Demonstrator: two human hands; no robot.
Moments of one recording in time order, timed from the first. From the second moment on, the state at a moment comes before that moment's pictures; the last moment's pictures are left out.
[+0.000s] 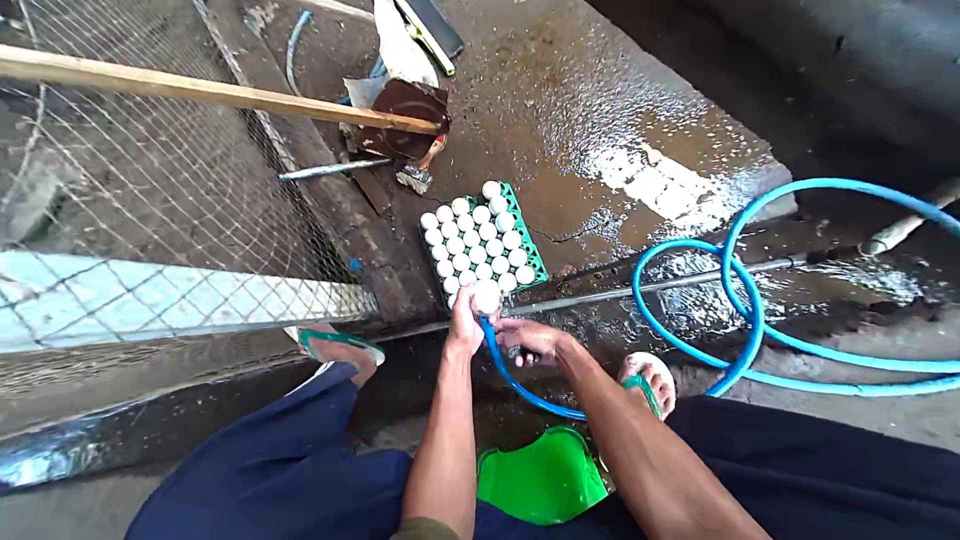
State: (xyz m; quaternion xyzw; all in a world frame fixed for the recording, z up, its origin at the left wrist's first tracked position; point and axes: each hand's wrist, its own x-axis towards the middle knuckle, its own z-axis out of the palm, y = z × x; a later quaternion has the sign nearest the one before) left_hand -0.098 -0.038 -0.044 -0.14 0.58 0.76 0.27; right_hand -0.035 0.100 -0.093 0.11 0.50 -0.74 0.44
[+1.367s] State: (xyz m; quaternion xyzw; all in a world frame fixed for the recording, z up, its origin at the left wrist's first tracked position) left_hand -0.334 -0.018 -0.143 0.01 0.98 0.04 0.19; right_hand -0.059 0.086 -0.137 0.15 0.45 -0.76 0.44
